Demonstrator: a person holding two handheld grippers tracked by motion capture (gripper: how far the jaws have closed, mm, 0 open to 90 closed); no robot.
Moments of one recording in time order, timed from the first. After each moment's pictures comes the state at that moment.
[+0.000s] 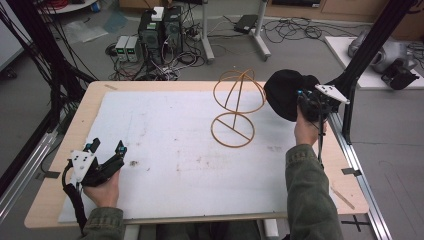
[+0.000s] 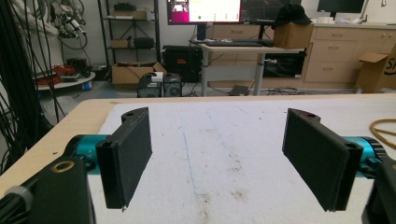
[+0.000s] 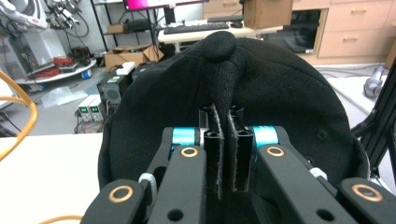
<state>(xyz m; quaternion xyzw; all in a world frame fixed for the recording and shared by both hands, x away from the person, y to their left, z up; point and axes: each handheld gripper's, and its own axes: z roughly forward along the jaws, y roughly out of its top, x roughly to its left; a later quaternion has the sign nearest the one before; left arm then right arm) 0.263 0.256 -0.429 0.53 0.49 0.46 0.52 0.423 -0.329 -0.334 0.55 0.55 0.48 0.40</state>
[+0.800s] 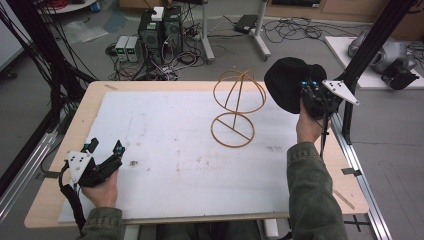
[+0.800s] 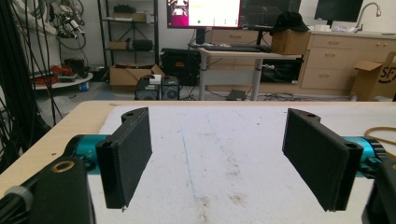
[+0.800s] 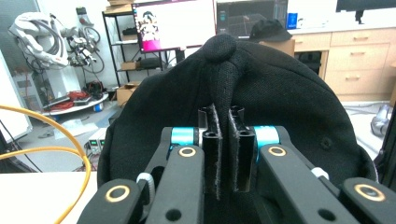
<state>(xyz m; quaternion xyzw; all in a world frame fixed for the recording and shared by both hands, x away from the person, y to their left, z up) 0.260 0.260 -0.427 0.52 0.49 0.45 0.53 0.404 -0.320 -0.303 0.51 0.52 0.53 0.44</state>
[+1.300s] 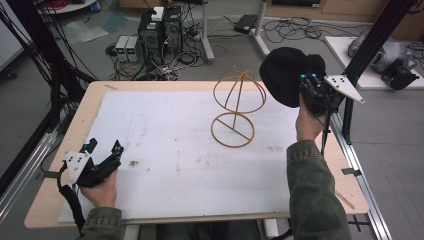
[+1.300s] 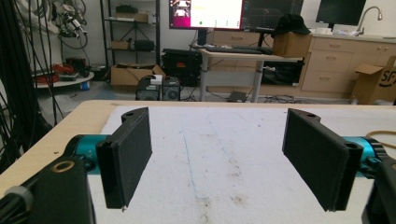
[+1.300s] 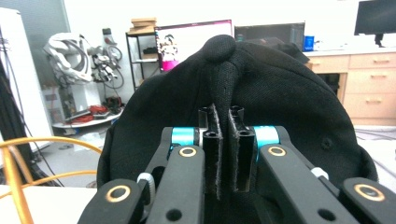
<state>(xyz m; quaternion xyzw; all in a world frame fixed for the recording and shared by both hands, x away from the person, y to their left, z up) 0.259 0.262 -0.426 0.51 0.50 0.45 0.53 0.391 -0.307 -0.277 0.47 0.51 0.57 0.44</state>
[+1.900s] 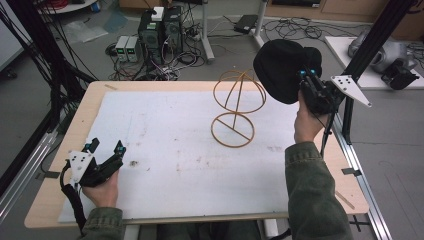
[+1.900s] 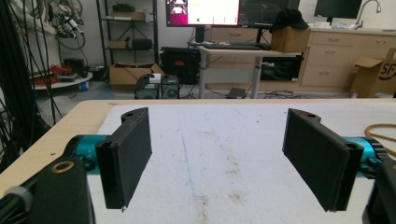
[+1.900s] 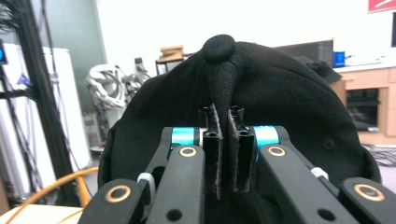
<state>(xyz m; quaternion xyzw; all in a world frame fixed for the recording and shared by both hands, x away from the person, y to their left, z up) 0.261 0.258 -0.427 0.53 0.49 0.45 0.53 0.376 -0.301 -0.265 0.43 0.49 0.64 0.41</state>
